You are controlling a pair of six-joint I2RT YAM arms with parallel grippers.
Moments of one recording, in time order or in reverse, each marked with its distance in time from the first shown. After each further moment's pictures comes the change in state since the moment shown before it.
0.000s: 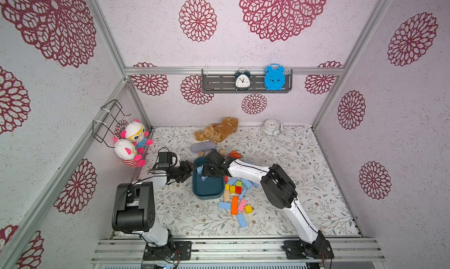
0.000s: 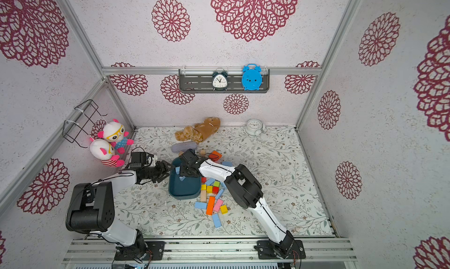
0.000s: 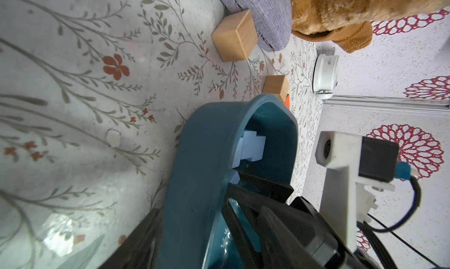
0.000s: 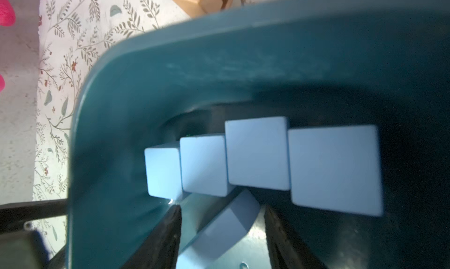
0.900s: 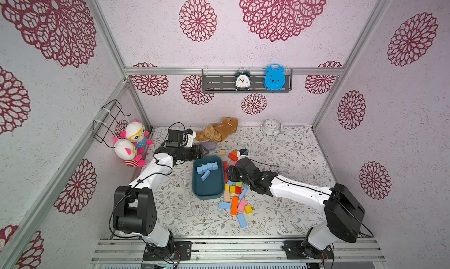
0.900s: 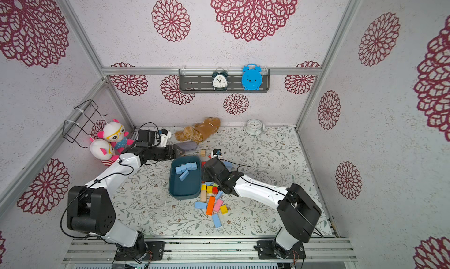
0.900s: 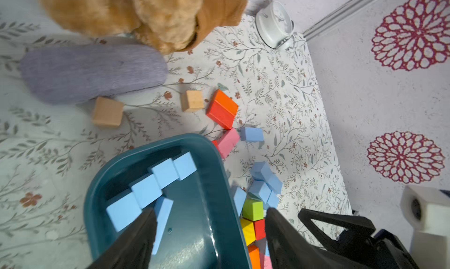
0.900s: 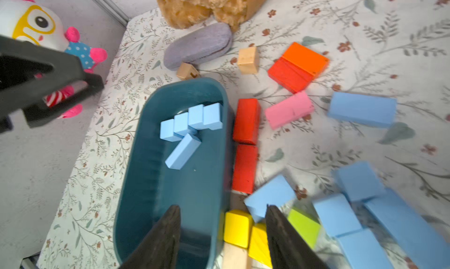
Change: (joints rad) left arm -0.216 0.000 0.450 -0.343 -0.097 0.445; right arm -0.003 -0.788 -0.837 0.272 0.270 -0.045
